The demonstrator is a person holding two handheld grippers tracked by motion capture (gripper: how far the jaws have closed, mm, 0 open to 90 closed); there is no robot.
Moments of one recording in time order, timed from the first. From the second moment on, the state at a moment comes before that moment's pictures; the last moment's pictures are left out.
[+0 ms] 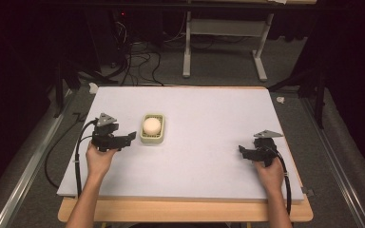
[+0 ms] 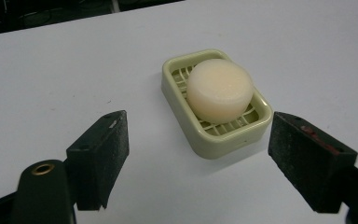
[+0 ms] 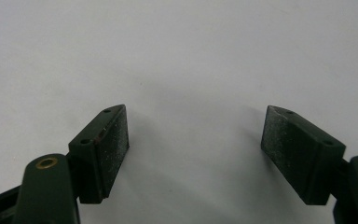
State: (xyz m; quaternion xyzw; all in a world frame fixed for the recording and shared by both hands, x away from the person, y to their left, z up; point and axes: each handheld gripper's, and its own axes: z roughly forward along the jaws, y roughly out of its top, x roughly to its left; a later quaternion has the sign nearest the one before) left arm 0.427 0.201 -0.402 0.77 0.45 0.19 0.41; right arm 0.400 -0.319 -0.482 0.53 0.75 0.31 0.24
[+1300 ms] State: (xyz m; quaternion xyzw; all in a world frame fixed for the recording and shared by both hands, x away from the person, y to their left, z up) left arm 0.401 0.226 -0.419 0.76 0.47 0.19 0.41; right arm 0.400 -0.319 -0.482 0.53 0.75 0.31 0.24
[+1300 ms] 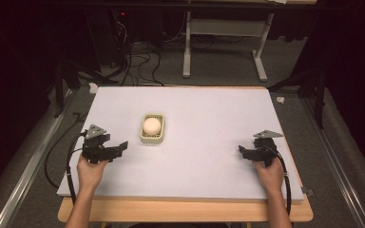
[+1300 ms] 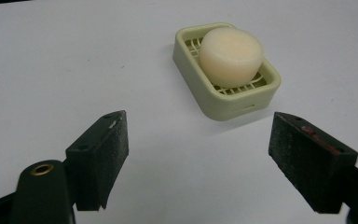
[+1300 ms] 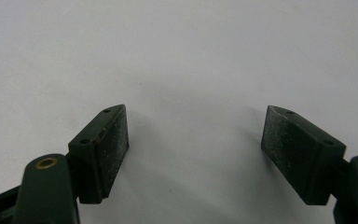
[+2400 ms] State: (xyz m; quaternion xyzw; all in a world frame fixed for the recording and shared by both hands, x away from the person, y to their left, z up) left arm 0.402 0.227 -0.450 0.77 0.49 0.18 0.38; right arm 0.400 -0.319 -0.482 0.53 0.75 0.31 0.24
